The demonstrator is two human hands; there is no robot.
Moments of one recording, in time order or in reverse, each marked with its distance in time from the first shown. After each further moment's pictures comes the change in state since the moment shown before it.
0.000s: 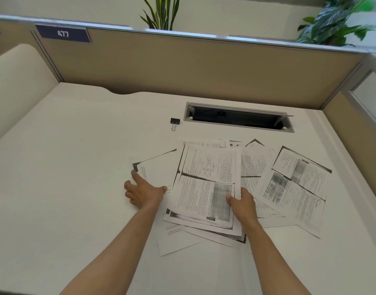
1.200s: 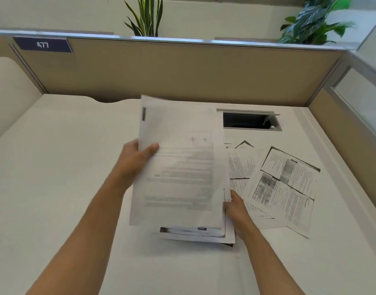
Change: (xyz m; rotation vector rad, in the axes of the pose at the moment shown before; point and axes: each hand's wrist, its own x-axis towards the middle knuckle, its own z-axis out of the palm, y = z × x) left_hand -0.001 0.101 -0.085 -0.553 -0.487 0.396; right_hand -0.005 -0.010 -0.009 0.183 -0.200 0.111
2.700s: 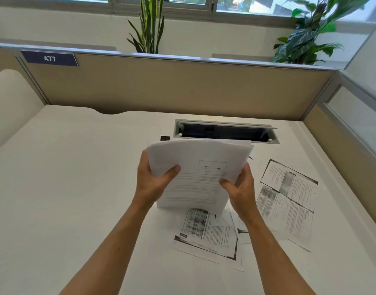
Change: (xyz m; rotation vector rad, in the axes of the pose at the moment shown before) left_hand -0.026 -0.017 0.026 -0.072 0.016 0.459; right_hand -0.022 -0.093 0.014 0.088 0.052 -0.652
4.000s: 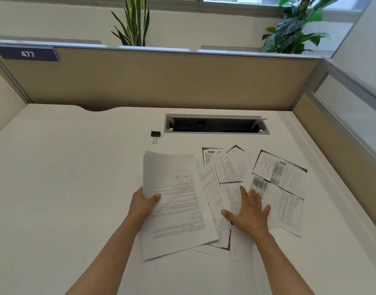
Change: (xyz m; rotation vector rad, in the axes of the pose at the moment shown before) left_hand -0.031 -0.111 -0.017 0.160 -0.046 -0.652; right_hand -0.039 0.106 -0.073 -1.176 -0.166 0.490
